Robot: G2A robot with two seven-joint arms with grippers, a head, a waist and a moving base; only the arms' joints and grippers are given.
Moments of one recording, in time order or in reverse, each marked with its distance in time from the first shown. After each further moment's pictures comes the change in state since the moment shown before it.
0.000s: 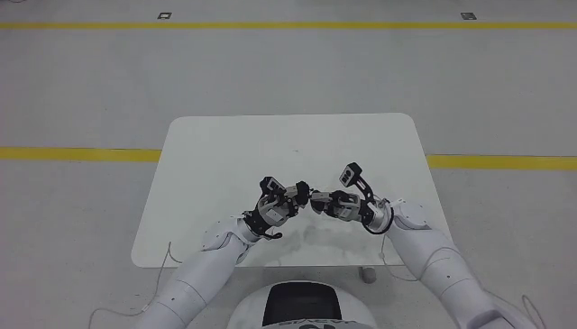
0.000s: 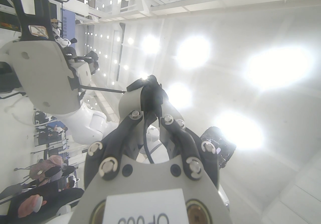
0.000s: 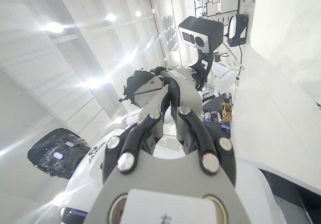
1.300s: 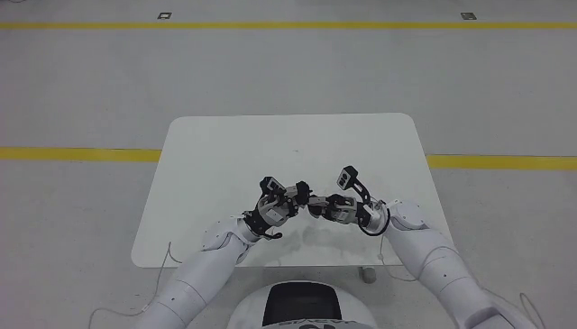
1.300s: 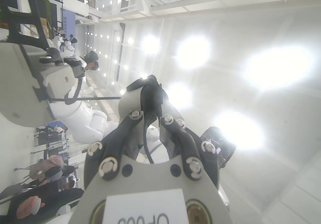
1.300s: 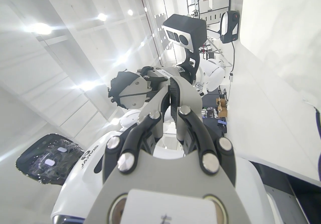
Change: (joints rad) left arm 0.000 0.000 0.000 0.000 0.000 0.000 0.000; right arm 0.016 -0.007 -0.023 0.033 -0.045 0.006 0.000
